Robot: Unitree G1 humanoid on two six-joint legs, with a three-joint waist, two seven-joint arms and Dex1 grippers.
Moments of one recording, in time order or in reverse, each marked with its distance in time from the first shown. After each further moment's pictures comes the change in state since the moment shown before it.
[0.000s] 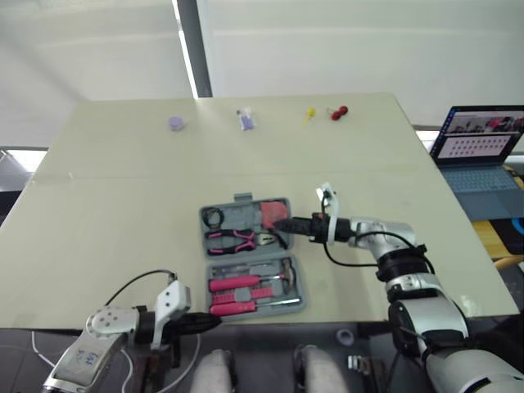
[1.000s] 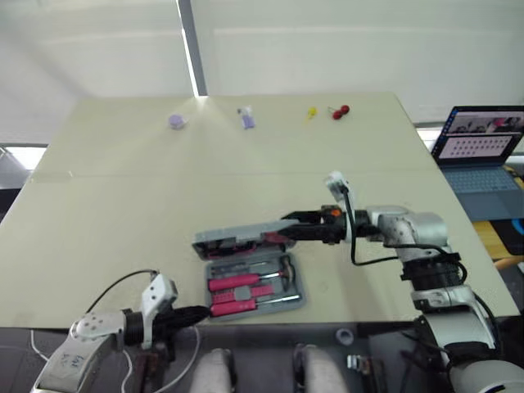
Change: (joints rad) left arm 0.075 -0.012 0.165 -0.091 -0.126 0.190 0.090; right arm 0.117 -0.175 0.109 -0.520 0.154 0.180 0.123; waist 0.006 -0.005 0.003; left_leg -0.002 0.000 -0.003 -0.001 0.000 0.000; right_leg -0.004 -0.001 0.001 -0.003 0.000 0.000
